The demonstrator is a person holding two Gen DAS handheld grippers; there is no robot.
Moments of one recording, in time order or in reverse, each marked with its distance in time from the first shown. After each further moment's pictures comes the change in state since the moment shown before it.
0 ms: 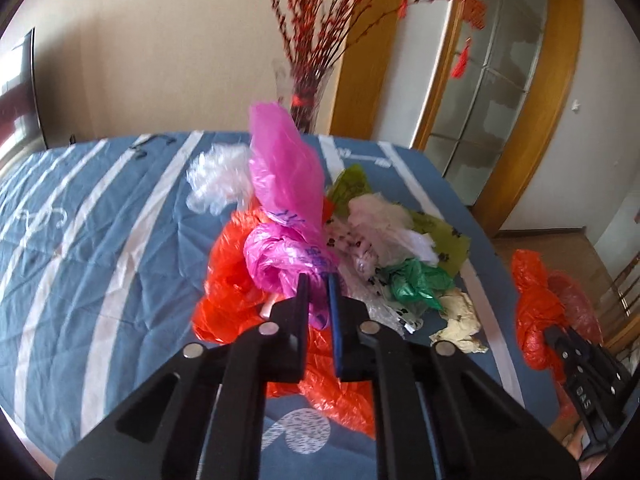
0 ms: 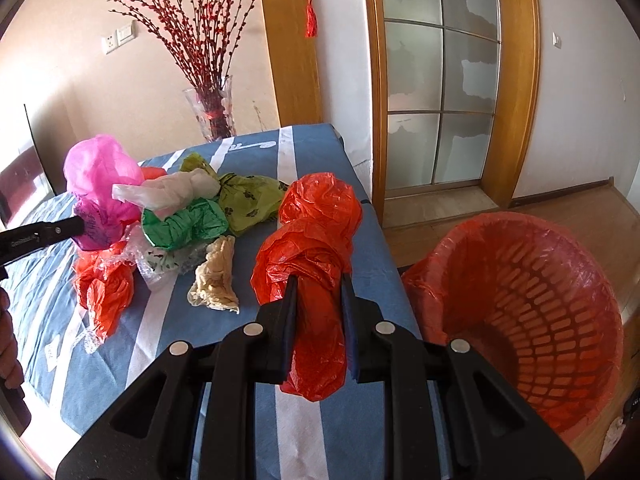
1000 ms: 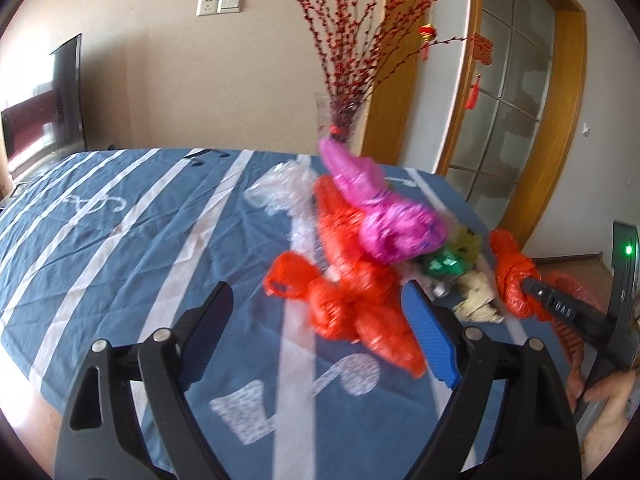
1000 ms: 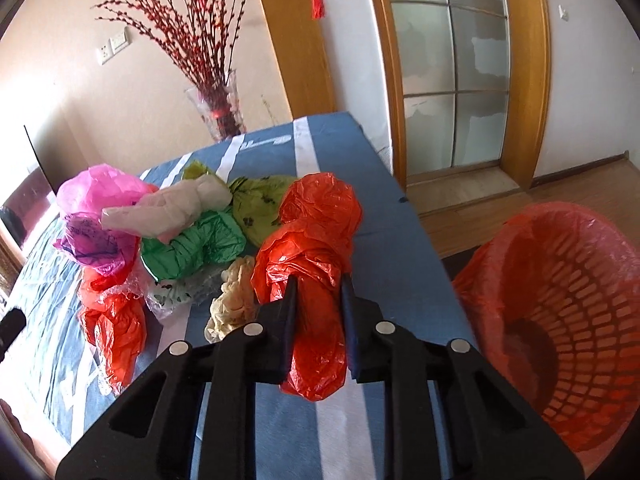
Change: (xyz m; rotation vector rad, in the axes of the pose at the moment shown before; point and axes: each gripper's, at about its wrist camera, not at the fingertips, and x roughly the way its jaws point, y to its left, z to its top) left arm -0.059 0.023 -0.045 -0.047 -0.126 0.072; right arm 0.036 0.011 0.018 0.070 0.028 0.060
